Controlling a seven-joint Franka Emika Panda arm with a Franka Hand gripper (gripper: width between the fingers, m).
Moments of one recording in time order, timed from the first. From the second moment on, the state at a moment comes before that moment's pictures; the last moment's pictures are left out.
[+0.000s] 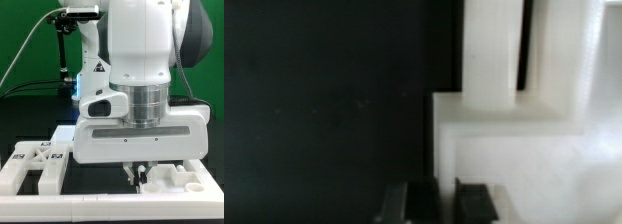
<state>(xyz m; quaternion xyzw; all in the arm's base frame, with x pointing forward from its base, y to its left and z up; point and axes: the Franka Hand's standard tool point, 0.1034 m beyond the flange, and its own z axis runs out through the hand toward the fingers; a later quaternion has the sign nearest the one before) 0.622 0.039 0.021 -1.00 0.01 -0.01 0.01</state>
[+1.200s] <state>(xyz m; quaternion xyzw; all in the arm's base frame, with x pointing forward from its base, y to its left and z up) 0.621 0.039 0.021 -1.00 0.01 0.00 0.01</state>
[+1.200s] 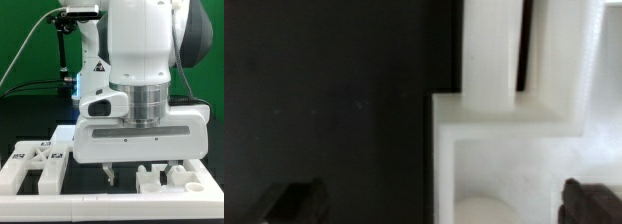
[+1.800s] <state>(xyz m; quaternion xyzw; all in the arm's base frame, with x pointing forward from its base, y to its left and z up) 0.570 0.019 0.067 -1.00 -0.01 0.08 0.02</state>
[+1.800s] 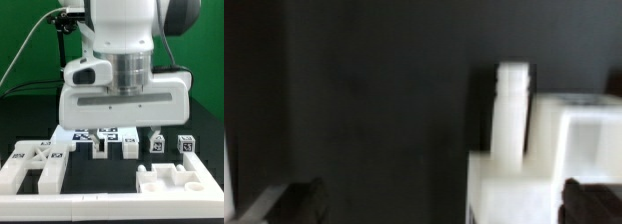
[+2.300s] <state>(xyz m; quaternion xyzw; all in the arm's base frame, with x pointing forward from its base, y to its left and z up) 0.548 0.035 0.060 -0.98 0.00 0.22 0.02</state>
